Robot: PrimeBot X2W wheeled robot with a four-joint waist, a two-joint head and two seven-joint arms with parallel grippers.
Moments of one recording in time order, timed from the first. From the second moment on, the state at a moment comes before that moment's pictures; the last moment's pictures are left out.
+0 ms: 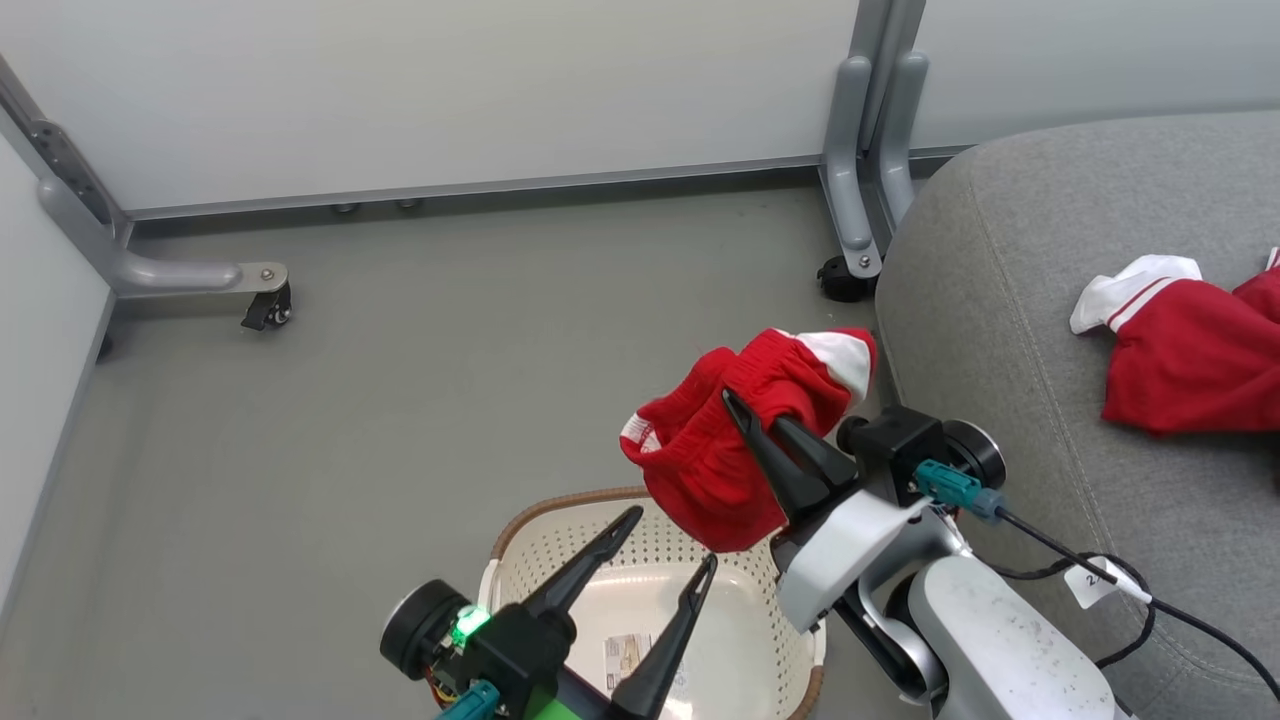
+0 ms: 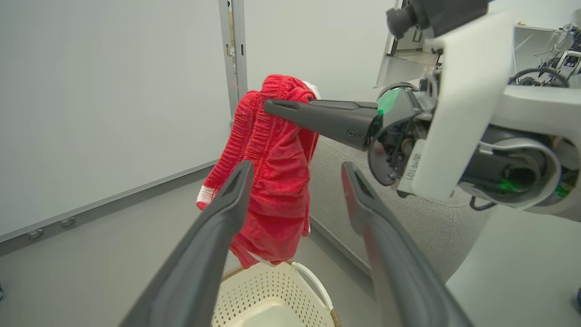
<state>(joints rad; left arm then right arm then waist) -0.12 0.31 -0.77 -0.11 -0.40 0.03 -0.12 -0.33 -0.13 0.51 0.24 0.30 0.13 -0.11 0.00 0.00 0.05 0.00</state>
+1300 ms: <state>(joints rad) -0.24 0.34 -0.78 -0.10 -0.35 0.02 -0.09 -0.36 -0.12 0.34 0.27 0.28 0.13 -0.18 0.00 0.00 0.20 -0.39</state>
